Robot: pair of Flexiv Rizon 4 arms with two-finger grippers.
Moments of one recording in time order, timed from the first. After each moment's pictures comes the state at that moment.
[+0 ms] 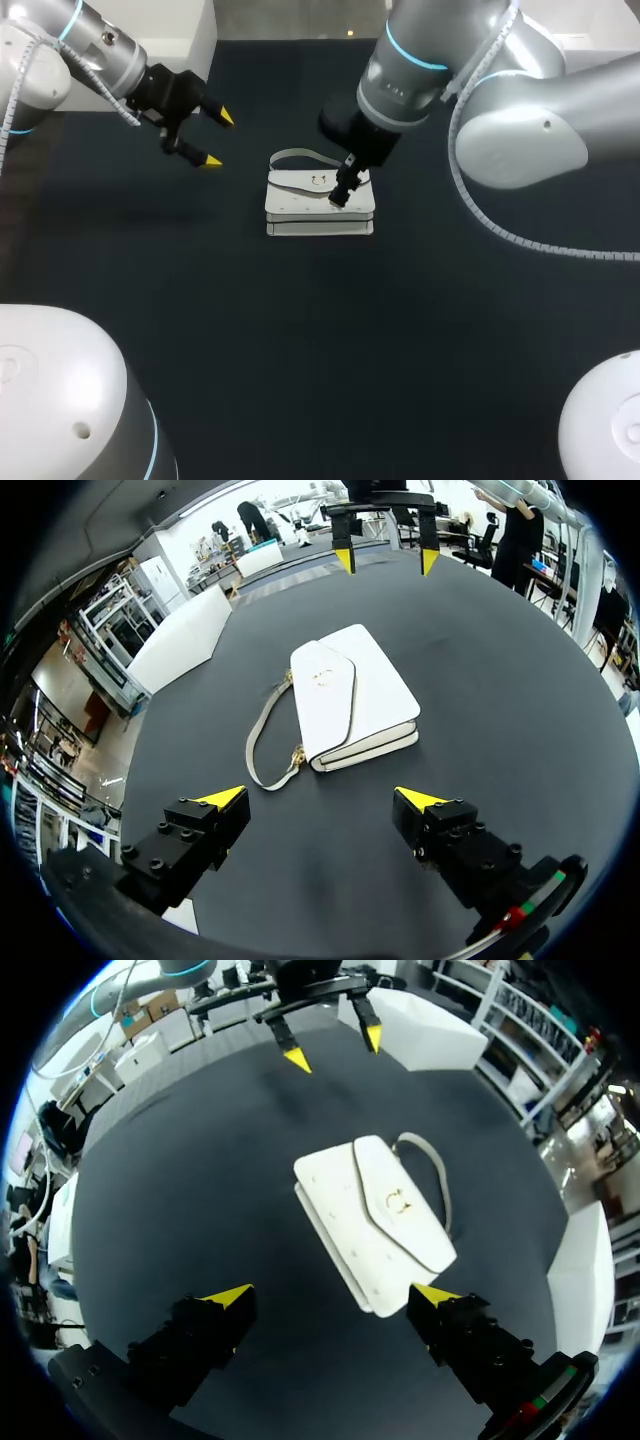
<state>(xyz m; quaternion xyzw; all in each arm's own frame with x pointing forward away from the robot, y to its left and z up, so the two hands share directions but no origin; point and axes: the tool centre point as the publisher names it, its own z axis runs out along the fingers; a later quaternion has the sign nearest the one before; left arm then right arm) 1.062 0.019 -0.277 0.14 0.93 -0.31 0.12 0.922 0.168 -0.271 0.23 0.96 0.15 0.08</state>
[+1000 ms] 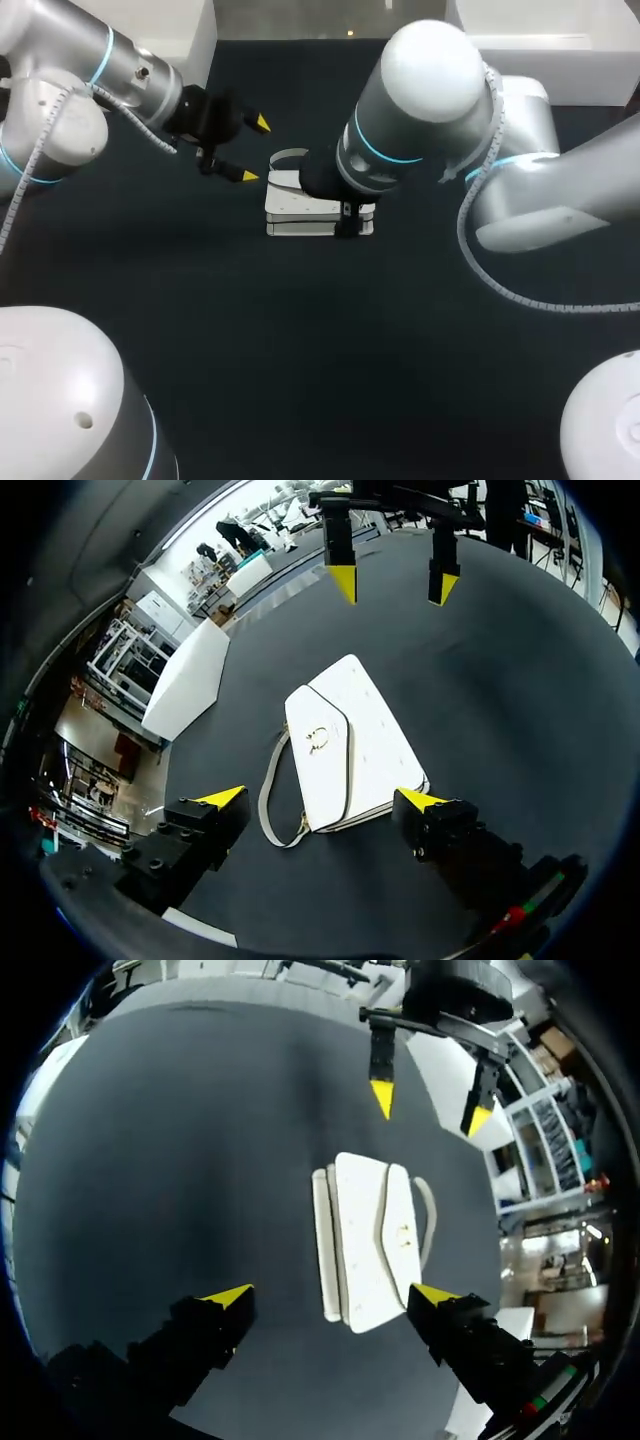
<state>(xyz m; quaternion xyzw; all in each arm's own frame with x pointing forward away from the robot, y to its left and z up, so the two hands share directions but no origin) 1.022 -0.050 -0.265 0.20 0.91 -0.30 0.21 0.905 0.179 -0.282 0.01 0.97 0.09 0.24</state>
